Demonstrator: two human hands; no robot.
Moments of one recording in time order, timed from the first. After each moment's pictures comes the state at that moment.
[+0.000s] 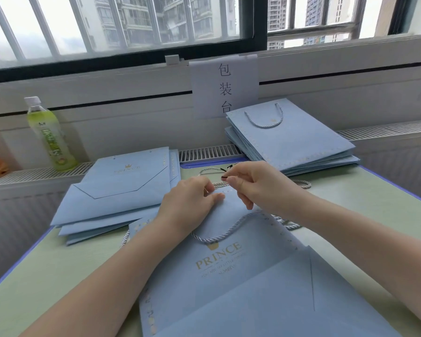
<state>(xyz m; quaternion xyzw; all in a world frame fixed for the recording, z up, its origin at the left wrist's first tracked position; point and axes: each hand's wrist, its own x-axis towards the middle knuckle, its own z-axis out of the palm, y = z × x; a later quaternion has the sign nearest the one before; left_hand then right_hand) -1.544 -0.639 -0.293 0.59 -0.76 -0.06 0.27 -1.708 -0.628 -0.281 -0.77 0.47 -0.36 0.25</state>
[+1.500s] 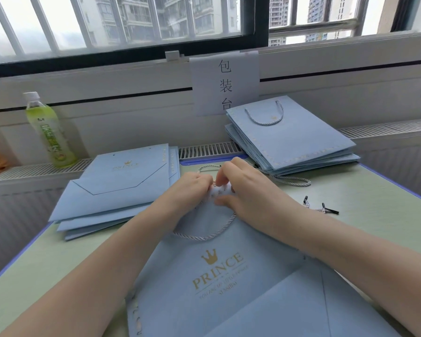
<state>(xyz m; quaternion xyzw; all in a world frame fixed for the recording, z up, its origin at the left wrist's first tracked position) -1.550 -0.634 -0.269 0.62 -0.65 -0.33 0.28 -1.691 -0.619 -0.289 -0.84 0.45 -0.31 0.03</state>
